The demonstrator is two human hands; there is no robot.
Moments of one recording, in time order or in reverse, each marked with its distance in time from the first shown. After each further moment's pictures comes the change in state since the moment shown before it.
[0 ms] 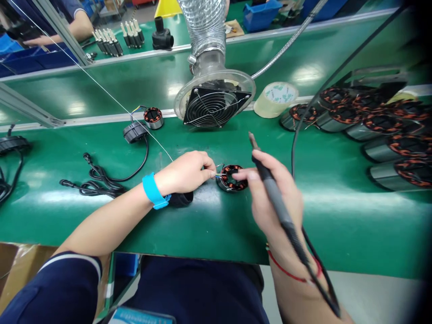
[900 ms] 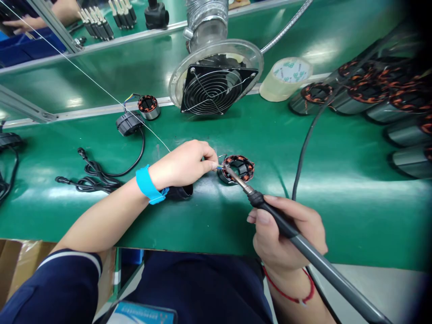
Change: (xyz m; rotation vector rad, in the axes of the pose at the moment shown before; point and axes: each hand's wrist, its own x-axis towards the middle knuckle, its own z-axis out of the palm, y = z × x) left_hand 0.003 0.003 -0.002 -0.013 -0.019 -0.015; right_hand -0.065 0.014 -0.012 0.016 0.230 -0.123
